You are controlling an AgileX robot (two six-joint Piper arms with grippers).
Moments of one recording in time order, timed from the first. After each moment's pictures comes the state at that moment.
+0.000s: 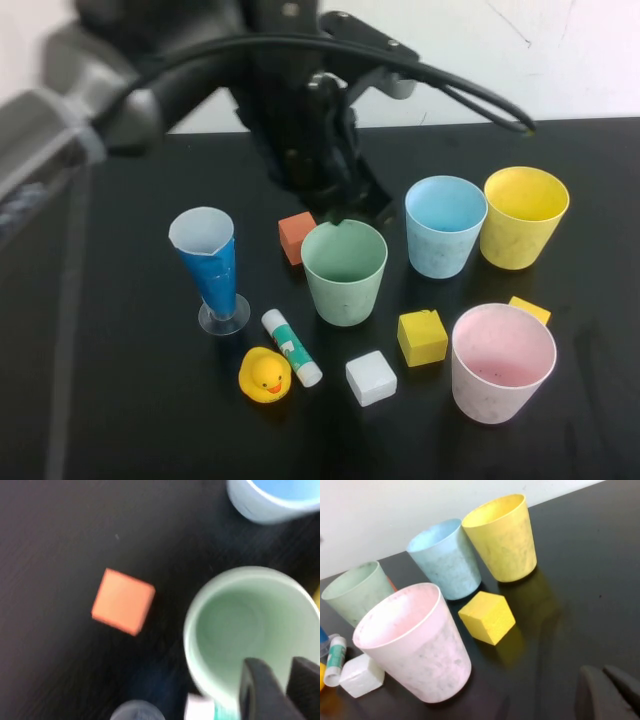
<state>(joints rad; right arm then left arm) 0.03 -0.01 0.03 0.76 0.37 -0.36 -0.62 1.81 -1.89 0.01 1.27 0.13</state>
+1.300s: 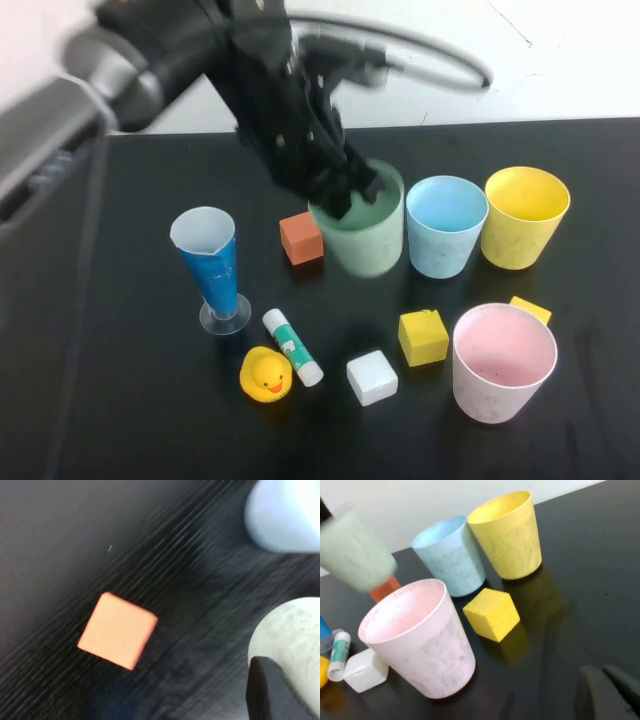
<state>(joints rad) 0.03 -0.01 0.03 0.78 0.39 -0.38 -0.50 1.95 -1.98 -0.21 1.28 0.19</state>
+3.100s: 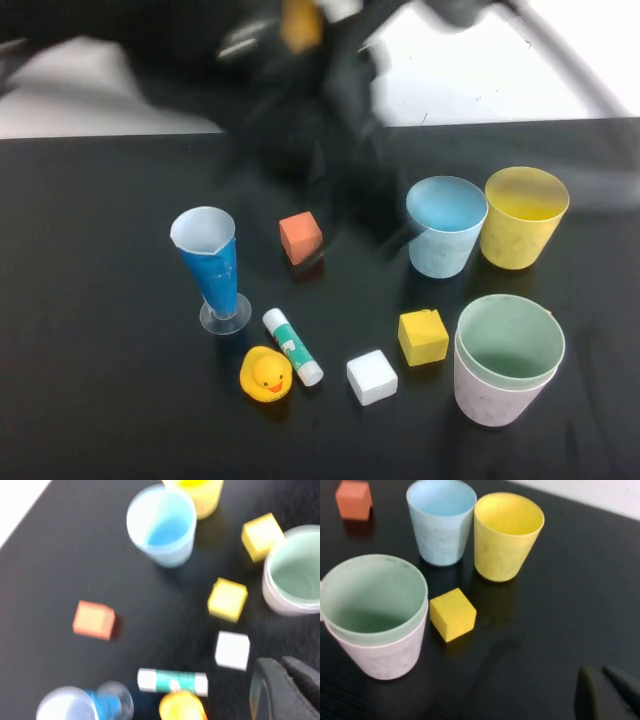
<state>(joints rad) 0.03 0.55 -0.57 0.38 0.68 -0.57 -0.85 1.47 -1.81 0.10 1.28 0.10</state>
